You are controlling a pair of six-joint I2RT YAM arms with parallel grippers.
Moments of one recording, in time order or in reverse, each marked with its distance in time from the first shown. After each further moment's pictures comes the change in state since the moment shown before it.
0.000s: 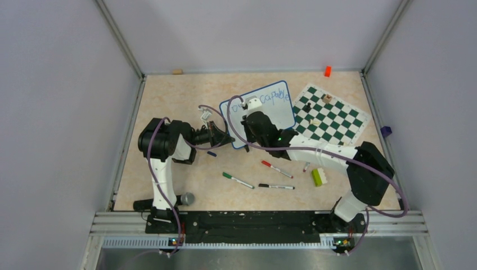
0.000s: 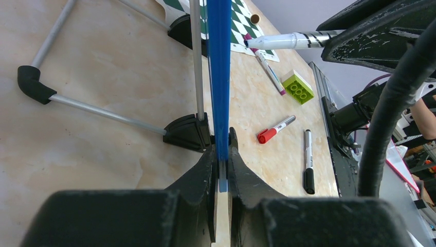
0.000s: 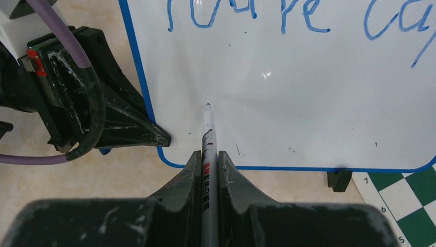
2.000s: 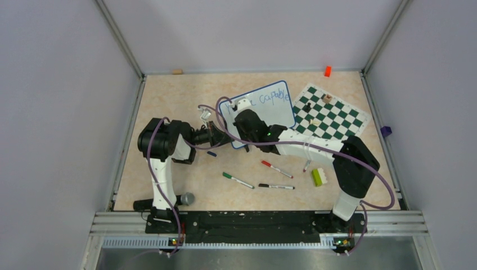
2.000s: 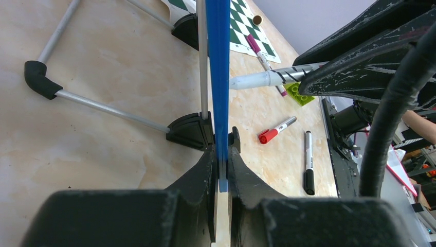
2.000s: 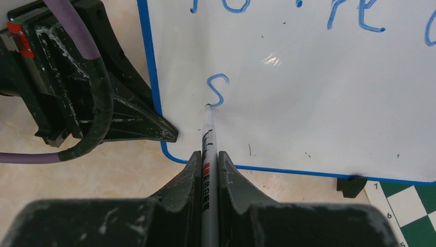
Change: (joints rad) left arm 0.006 0.000 0.000 -0.015 -0.004 -0.002; right arm 0.009 0.132 0.146 -0.135 -0.023 -0.030
